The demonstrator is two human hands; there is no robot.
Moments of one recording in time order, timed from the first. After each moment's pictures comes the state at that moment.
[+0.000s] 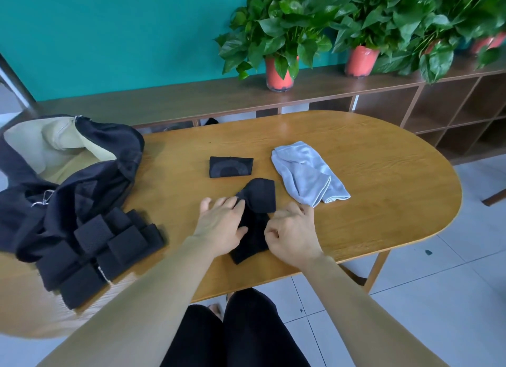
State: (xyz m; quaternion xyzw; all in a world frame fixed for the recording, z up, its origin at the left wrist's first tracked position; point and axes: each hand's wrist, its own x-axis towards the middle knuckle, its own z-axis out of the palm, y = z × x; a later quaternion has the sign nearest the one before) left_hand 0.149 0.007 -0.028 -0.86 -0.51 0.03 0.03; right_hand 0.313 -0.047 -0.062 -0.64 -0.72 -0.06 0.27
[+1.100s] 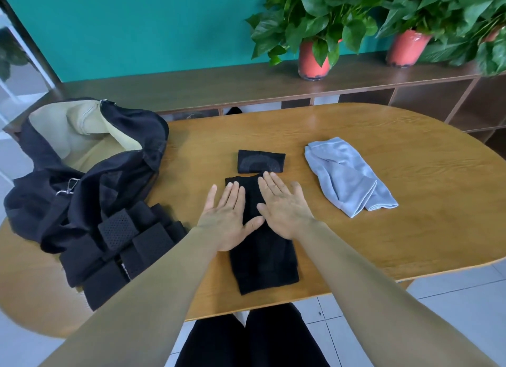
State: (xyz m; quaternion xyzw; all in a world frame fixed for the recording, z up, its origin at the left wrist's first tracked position) left_hand 0.101 0.047 -0.046 -0.83 -0.55 0.14 -0.03; right_hand 0.264 0.041 -0.046 -0.62 -0.78 0.04 -0.02
